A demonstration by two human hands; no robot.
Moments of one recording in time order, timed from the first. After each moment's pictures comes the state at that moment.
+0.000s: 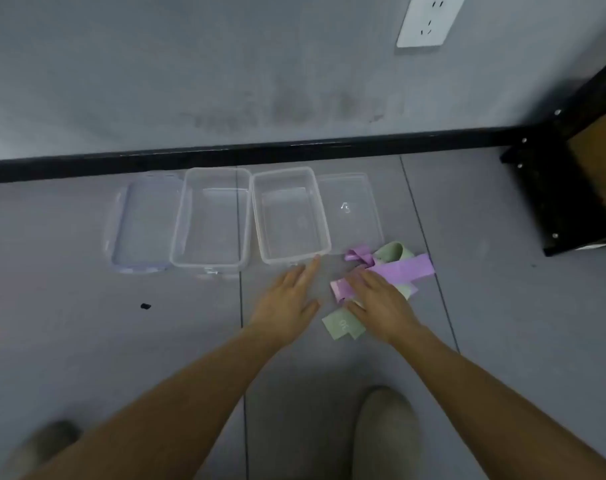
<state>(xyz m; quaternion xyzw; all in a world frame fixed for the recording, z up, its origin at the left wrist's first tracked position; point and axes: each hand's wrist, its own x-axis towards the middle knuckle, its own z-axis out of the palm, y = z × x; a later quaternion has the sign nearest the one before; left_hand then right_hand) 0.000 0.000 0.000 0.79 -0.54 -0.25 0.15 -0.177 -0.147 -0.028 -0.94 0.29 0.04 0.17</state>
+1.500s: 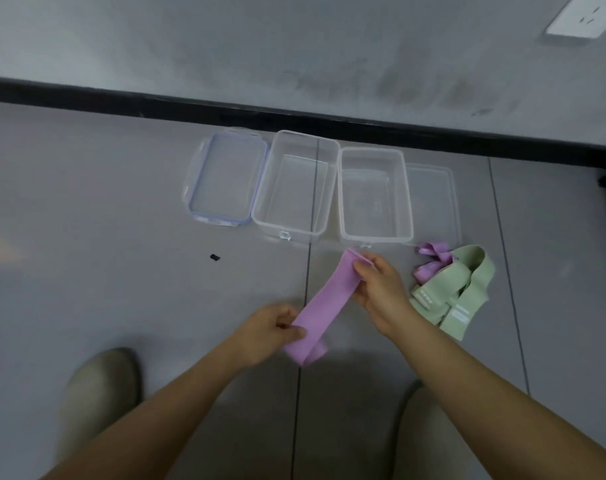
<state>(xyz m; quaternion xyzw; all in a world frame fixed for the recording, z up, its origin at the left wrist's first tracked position) 0.055 0.172 -0.013 0.72 -0.24 -0.53 0.38 -0.049 -0.030 0.009 -0.47 0.51 -0.11 0.71</state>
